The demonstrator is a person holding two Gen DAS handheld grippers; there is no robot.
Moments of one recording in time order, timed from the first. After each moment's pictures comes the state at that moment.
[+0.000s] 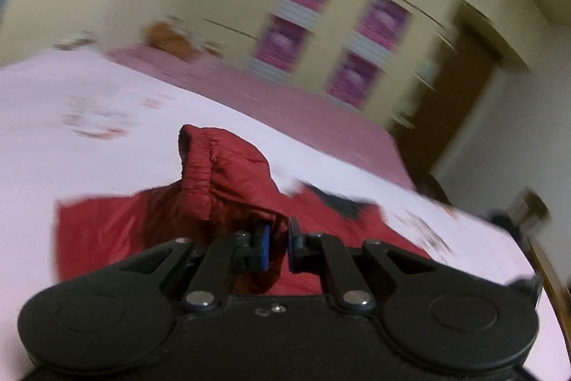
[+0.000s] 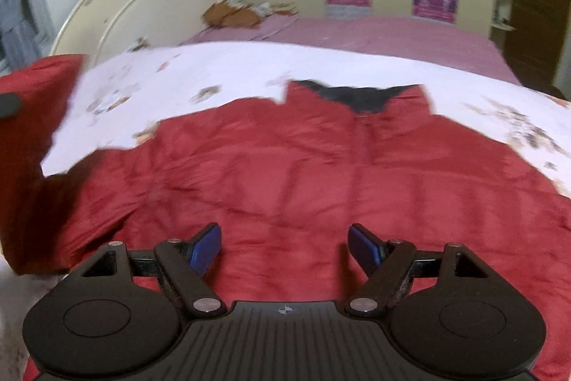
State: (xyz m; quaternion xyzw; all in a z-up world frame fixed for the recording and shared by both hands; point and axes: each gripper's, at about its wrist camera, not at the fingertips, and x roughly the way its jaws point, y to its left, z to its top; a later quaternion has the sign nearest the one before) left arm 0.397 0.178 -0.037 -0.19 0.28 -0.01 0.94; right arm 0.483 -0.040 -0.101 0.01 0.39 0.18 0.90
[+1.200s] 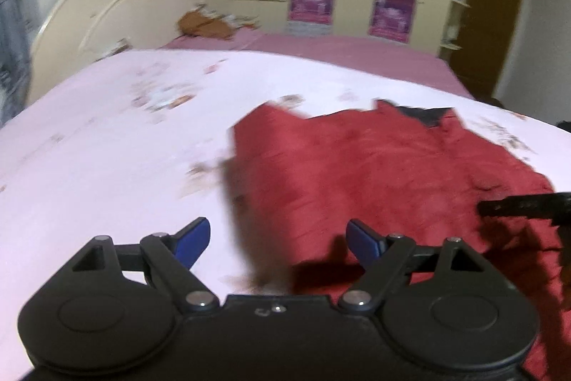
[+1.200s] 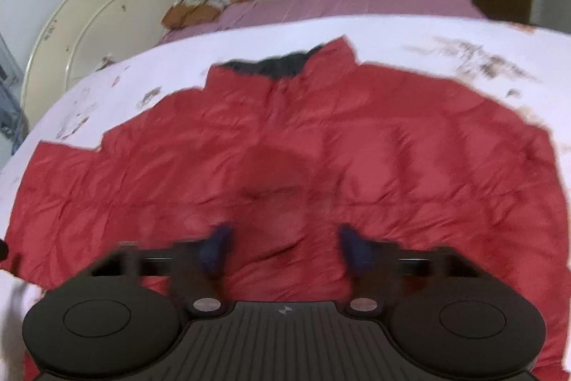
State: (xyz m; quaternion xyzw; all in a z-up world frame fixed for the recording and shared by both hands) left arm 0.334 0.204 -0.082 -0.06 0.36 0.10 0.93; right arm 0.497 -0.094 -0.122 0.07 0.44 0.17 0.88
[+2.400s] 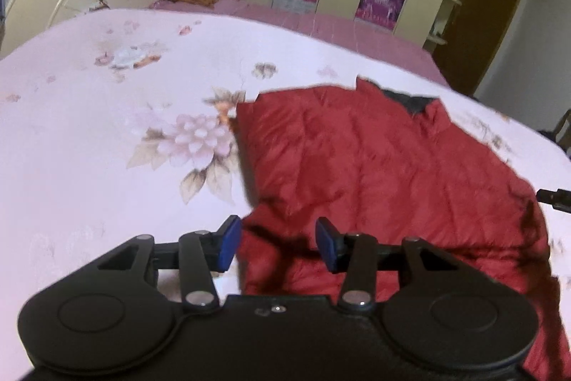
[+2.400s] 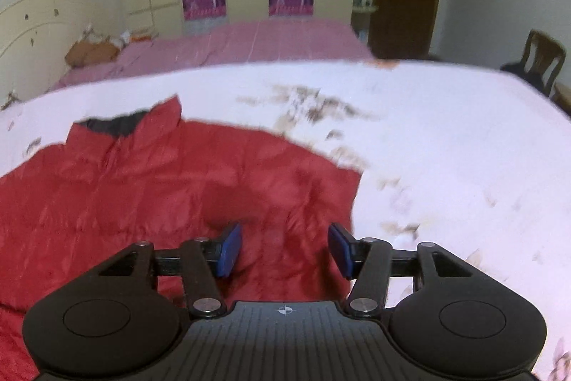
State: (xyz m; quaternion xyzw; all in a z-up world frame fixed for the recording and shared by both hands) left arm 0.367 0.196 -0.103 -0.12 0.39 0.05 0.91; right arm 0.477 -0.203 -0.083 0.02 0.36 -0.01 0.93
